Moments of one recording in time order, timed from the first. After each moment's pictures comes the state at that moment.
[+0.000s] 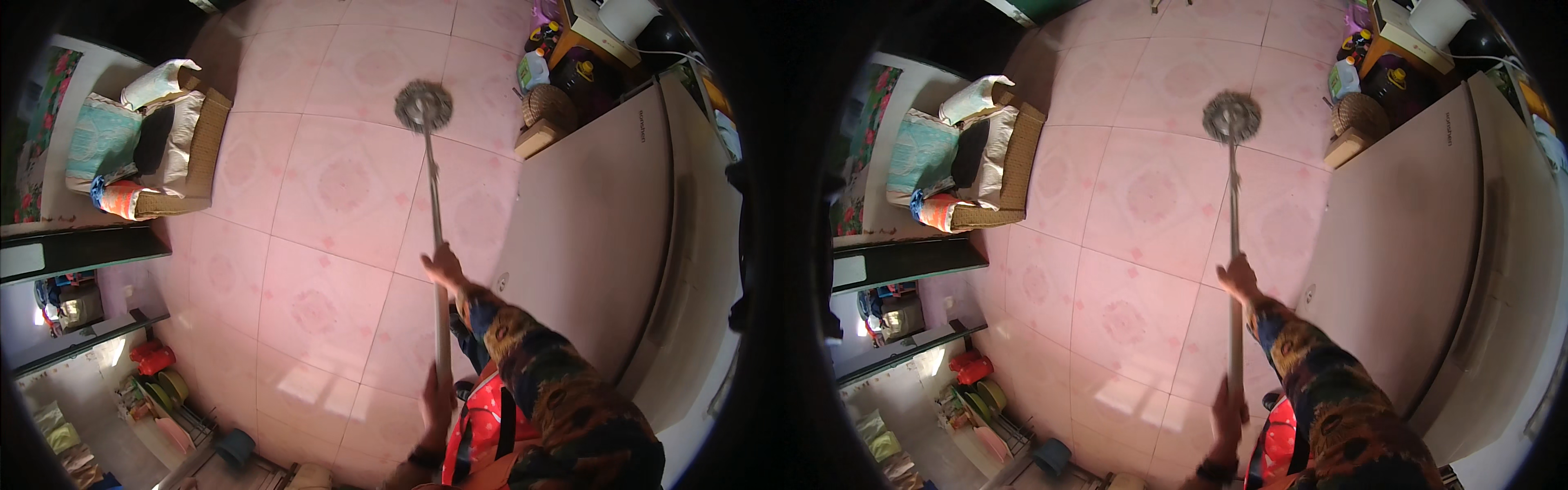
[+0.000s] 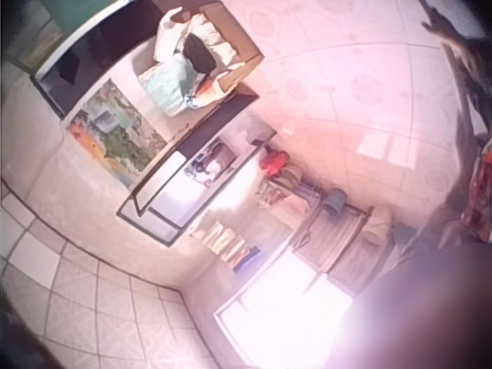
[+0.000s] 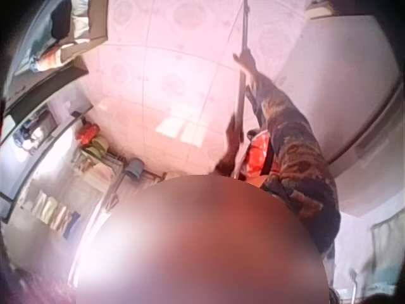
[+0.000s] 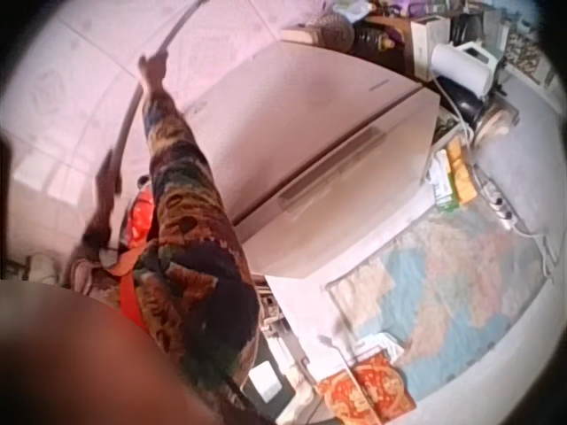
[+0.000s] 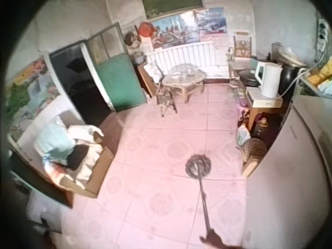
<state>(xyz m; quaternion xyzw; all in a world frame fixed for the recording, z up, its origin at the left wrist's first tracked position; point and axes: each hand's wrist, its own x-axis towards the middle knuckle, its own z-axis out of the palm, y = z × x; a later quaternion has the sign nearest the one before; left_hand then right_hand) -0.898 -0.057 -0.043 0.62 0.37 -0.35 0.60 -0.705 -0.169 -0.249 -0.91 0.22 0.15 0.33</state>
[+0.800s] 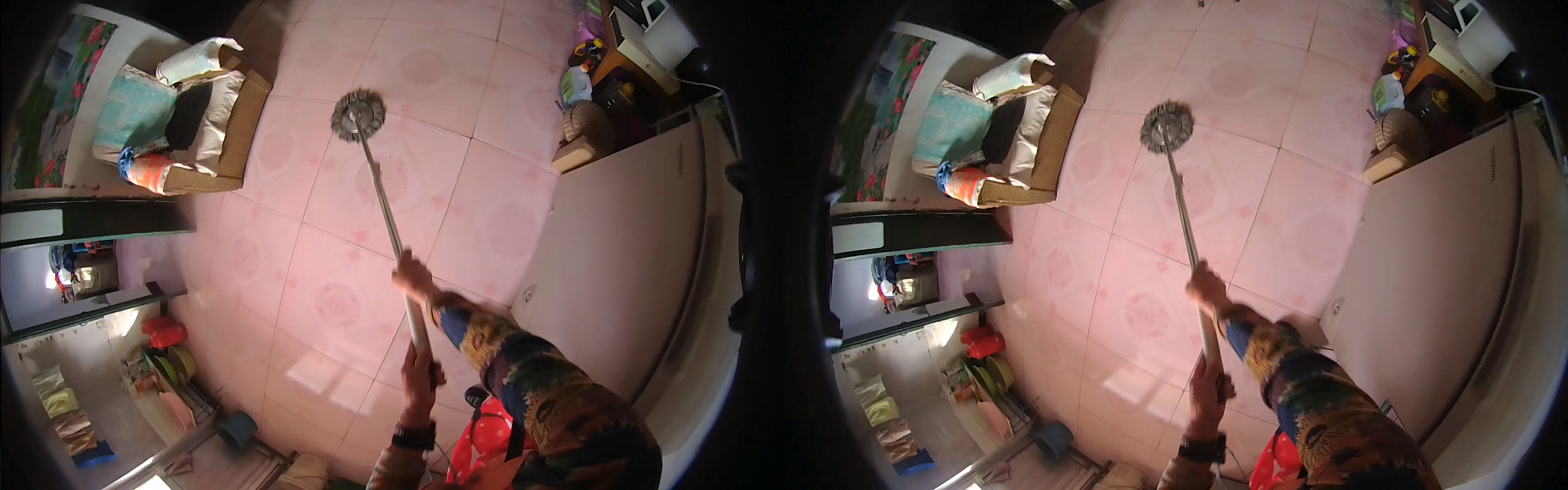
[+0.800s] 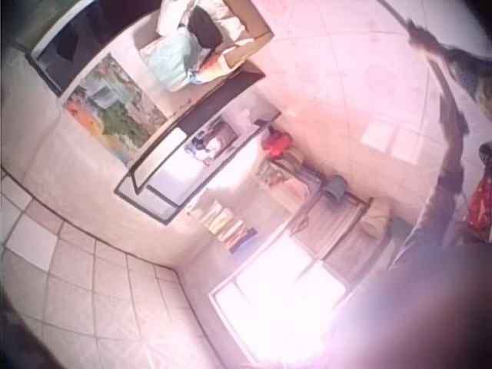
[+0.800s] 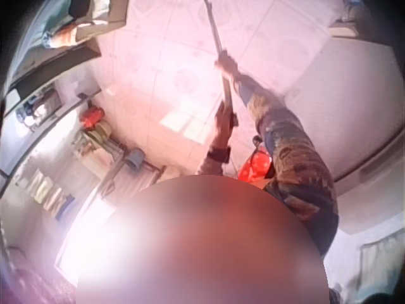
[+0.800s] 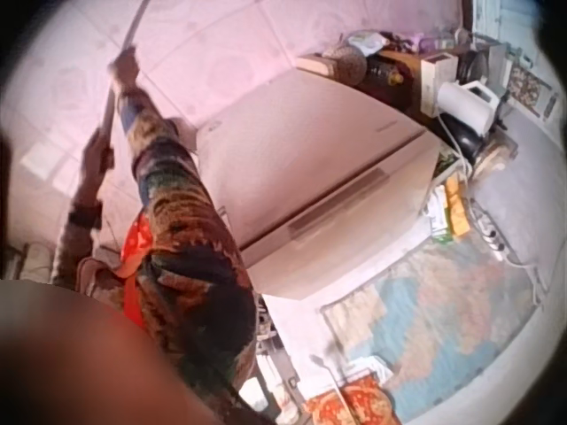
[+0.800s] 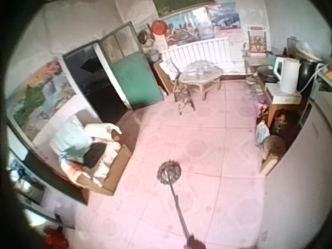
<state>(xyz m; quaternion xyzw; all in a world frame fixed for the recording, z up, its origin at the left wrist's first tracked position) -0.829 0.004 -0.060 0.46 0.41 -0.23 0.75 -0.653 -0.038 -0.210 -0.82 0.17 0.32 0.44</state>
